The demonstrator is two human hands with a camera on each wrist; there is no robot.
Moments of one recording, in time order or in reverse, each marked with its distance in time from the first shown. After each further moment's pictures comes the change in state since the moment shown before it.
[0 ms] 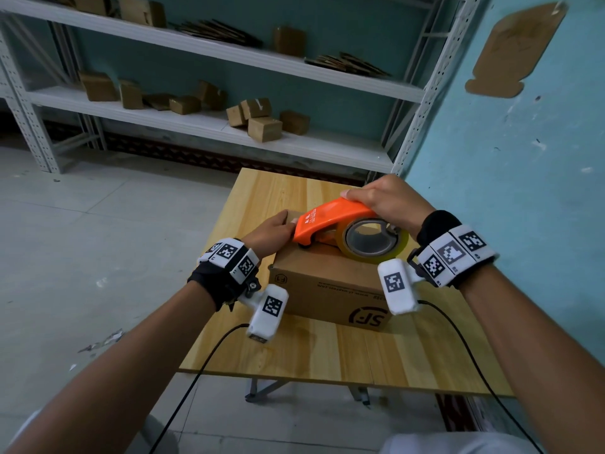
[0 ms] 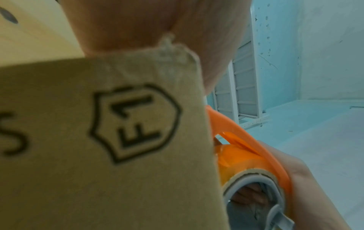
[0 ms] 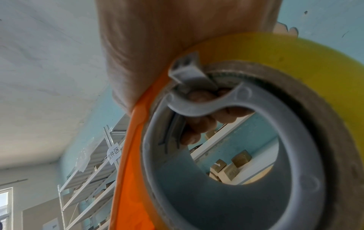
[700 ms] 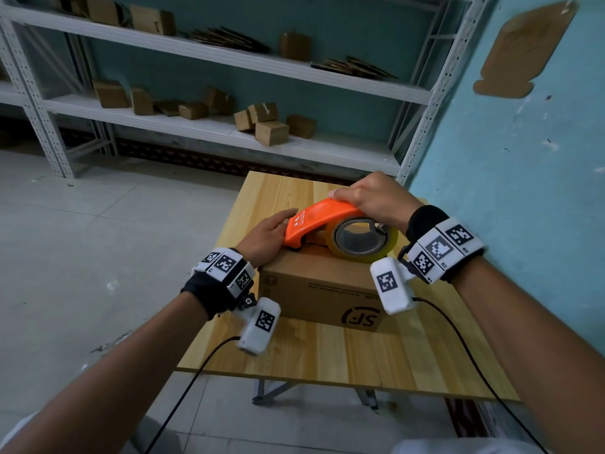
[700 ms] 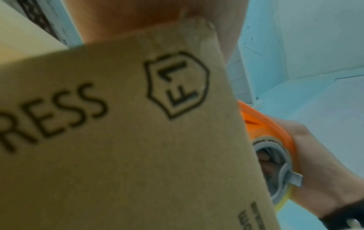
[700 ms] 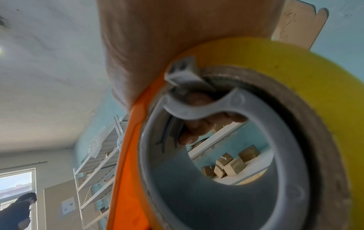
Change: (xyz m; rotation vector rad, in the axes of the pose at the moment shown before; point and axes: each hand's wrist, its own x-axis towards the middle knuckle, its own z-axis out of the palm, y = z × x) left_hand -0.013 -0.012 -0.013 0.110 0.094 0.136; right_hand 0.009 -0.017 0.012 -0.033 -0.029 -0.038
